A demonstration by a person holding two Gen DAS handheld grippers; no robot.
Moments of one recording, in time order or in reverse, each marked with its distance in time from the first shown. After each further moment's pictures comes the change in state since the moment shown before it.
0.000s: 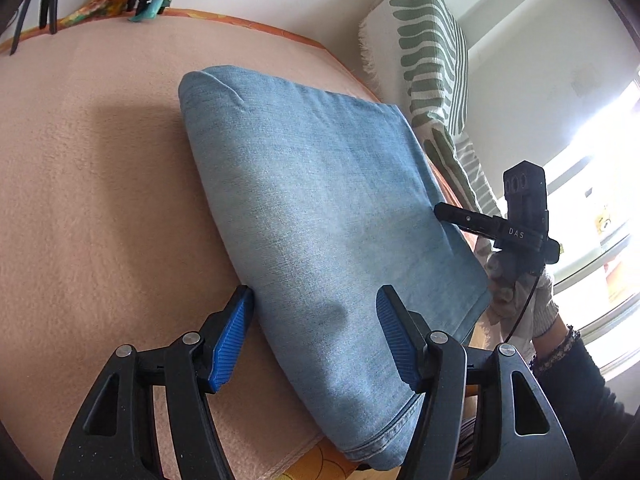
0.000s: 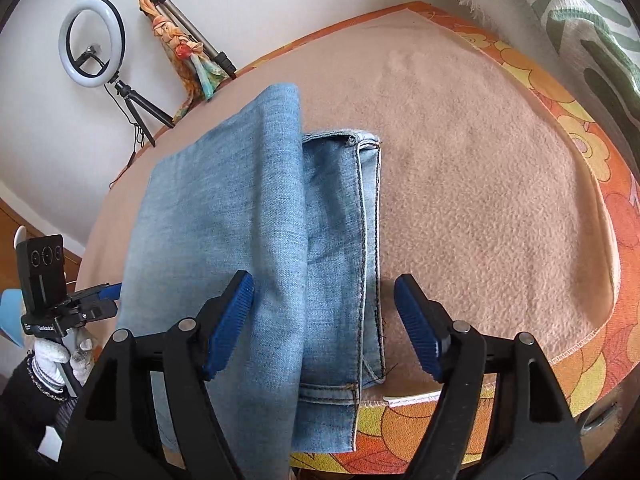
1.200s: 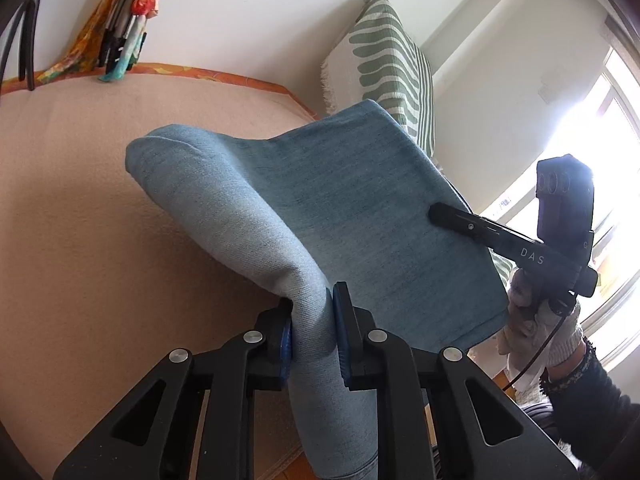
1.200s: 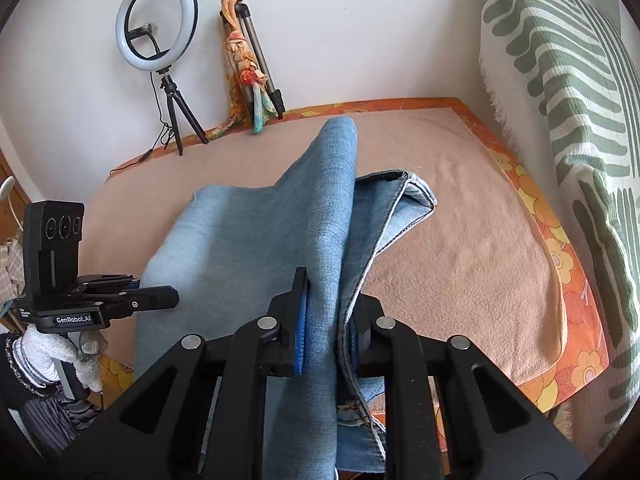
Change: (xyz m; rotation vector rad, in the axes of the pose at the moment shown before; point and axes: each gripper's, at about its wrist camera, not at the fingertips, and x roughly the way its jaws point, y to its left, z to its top) left arm -0.019 -0.028 0.018 0.077 -0.148 -0.072; right arm -0.053 0.123 0.010 -0.236 -0.168 -0.164
